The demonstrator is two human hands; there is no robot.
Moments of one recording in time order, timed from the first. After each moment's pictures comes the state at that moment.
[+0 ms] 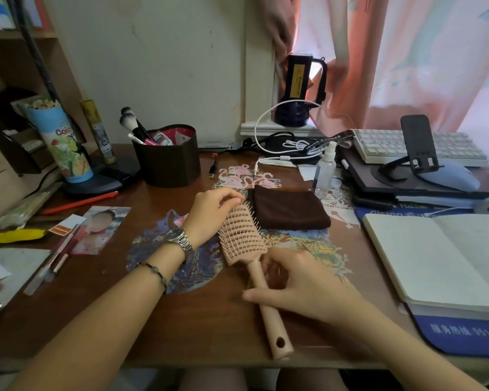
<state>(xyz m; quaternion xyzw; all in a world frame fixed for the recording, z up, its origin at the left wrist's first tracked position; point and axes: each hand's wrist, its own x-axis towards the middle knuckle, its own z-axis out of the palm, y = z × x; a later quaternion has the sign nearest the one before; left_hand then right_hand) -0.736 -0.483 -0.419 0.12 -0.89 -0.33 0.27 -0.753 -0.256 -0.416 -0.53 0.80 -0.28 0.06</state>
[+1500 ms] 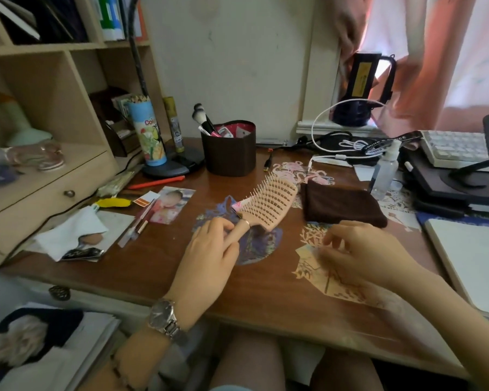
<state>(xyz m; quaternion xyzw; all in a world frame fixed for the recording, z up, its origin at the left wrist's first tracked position) -0.576 -0.431 -0.411 0.28 -0.90 -0.19 0.26 -0.785 -0.263 -0.407 -0.52 0.85 -0.10 -0.04</state>
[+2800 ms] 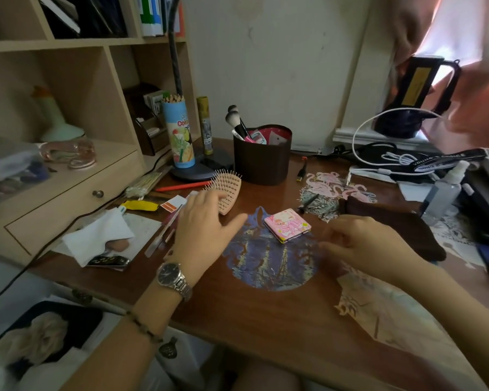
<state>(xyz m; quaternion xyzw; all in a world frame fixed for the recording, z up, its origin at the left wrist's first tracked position) -0.589 -0.527 -0.401 0.35 -0.87 -0.11 0.32 -0.788 -0.342 -0.389 -0.57 0.82 -0.10 -0.03</state>
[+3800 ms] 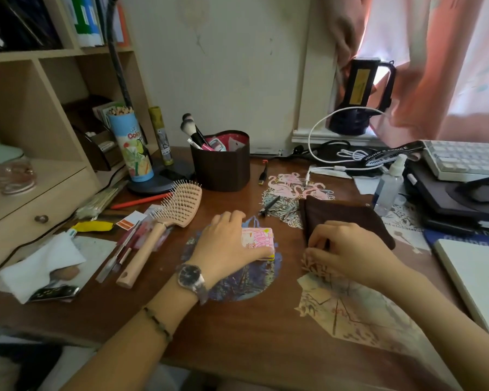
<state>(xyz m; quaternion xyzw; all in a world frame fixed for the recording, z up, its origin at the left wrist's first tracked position) -0.663 -0.490 -0.412 0.27 -0.95 -0.14 0.11 -0.807 -0.306 -0.397 -0.52 0.84 -0.13 -0.03</state>
